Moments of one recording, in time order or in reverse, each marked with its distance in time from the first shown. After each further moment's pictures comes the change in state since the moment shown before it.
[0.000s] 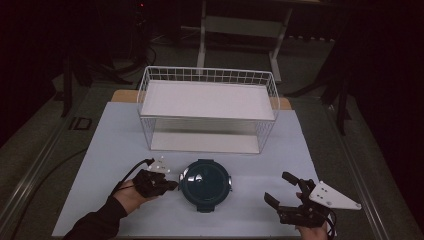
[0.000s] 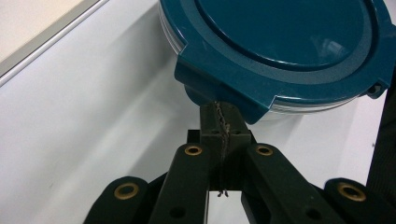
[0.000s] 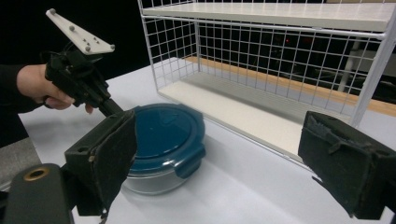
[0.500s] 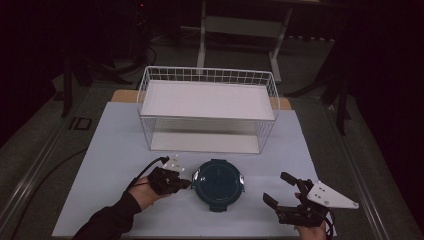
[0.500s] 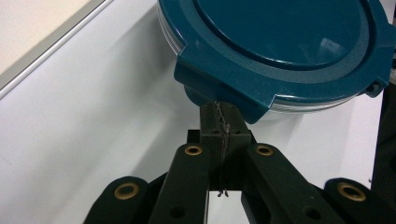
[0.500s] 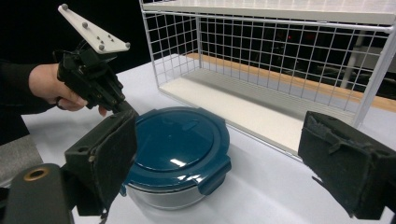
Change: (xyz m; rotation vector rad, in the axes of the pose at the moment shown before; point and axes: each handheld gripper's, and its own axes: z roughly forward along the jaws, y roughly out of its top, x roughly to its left) left arm -0.007 0.022 0.022 -0.012 -0.034 0.034; right arm 0.000 -0.002 0.003 0.013 0.005 0.004
